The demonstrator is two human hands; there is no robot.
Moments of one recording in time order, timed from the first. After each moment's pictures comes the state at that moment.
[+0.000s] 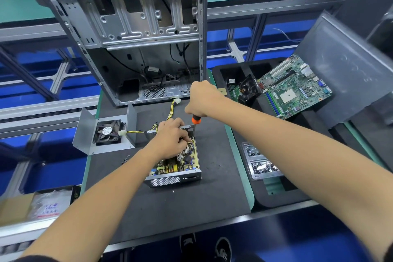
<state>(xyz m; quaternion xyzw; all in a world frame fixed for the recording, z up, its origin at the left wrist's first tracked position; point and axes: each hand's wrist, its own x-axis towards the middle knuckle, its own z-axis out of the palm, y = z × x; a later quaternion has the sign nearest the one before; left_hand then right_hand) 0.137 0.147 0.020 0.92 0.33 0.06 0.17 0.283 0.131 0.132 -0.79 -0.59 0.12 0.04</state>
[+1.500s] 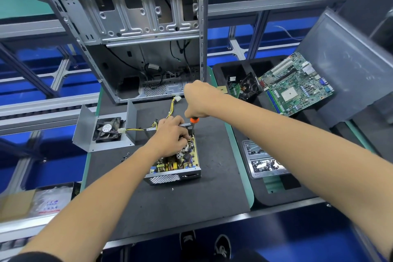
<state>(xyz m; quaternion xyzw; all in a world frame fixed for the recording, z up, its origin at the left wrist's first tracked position) 0.138 0.146 0.023 0.93 0.34 0.05 0.16 0.283 0.124 0.140 -0.71 -0.70 0.10 -0.02</state>
